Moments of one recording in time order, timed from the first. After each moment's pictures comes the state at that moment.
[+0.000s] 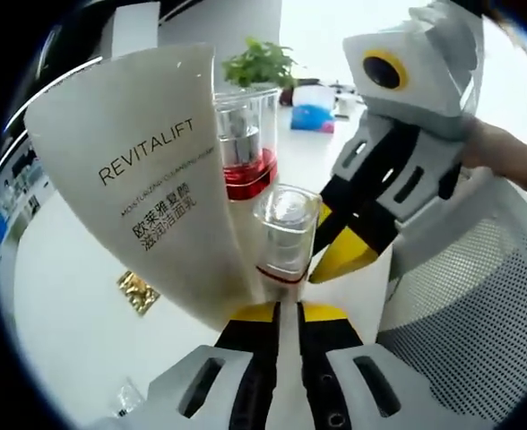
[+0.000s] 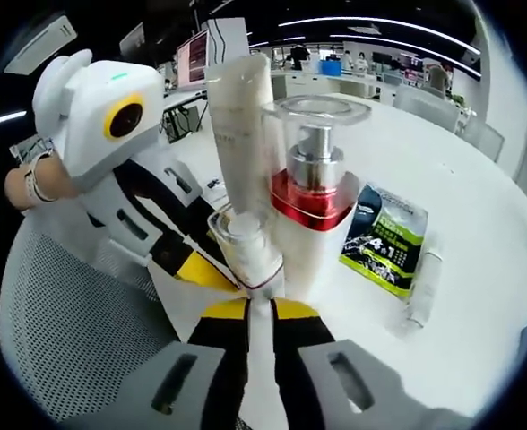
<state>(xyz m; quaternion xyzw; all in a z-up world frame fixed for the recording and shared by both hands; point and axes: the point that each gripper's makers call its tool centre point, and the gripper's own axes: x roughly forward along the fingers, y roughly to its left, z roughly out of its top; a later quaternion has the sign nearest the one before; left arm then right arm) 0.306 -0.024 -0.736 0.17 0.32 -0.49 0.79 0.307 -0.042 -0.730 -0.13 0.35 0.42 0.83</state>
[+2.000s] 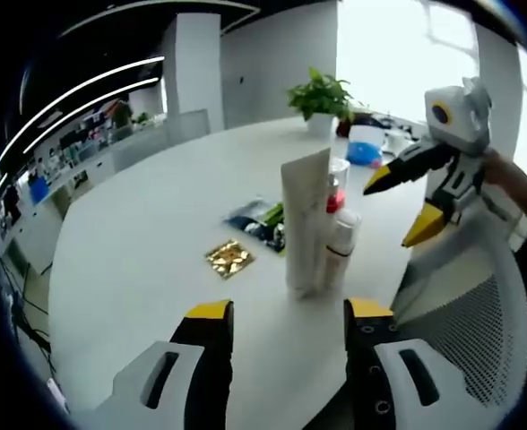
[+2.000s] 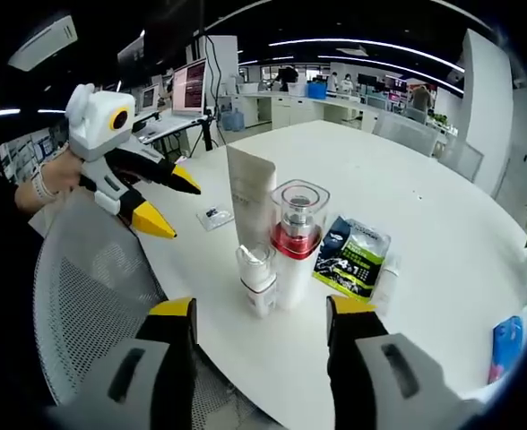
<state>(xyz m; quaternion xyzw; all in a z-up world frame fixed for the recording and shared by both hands) 0.301 0.081 -0.667 0.12 0.29 -0.38 0.87 0.288 -0.064 -0.665 -0.14 0.31 0.38 0.86</state>
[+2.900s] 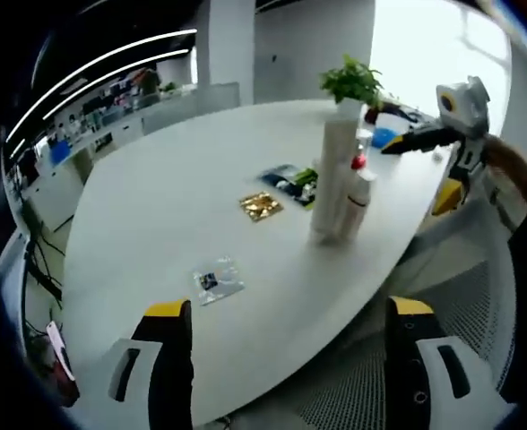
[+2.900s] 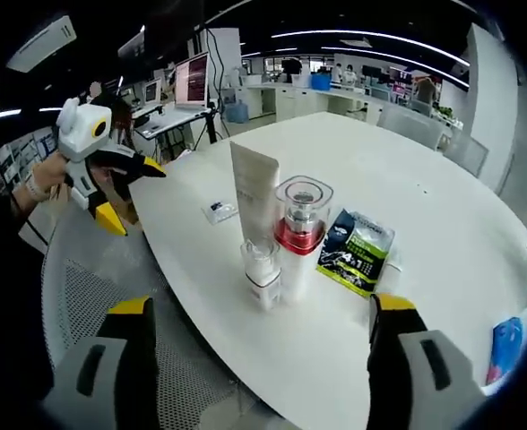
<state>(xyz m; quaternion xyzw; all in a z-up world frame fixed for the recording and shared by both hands) 0.266 0.153 -0.679 0.09 0.35 -0.32 0.88 0.286 -0.061 -0.665 -0.14 0.33 0.39 0.85</state>
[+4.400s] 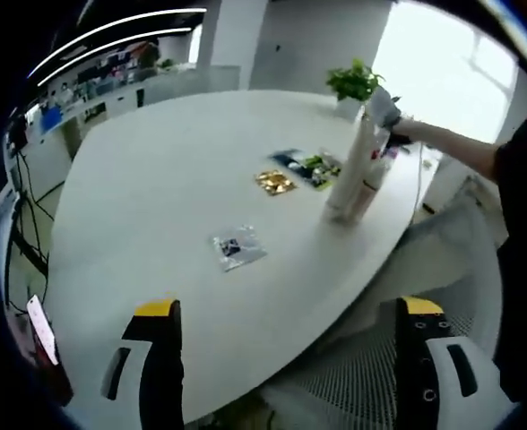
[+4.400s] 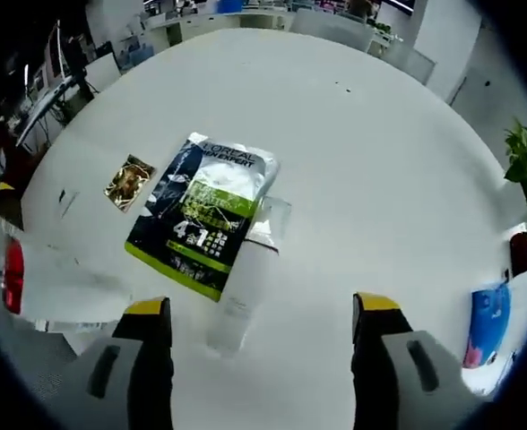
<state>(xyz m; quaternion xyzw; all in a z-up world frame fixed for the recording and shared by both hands) 0.269 0.208 -0.692 0.03 0.39 -0.34 0.85 0.427 -0.165 -0.770 -0.14 0.53 0.19 0.82</state>
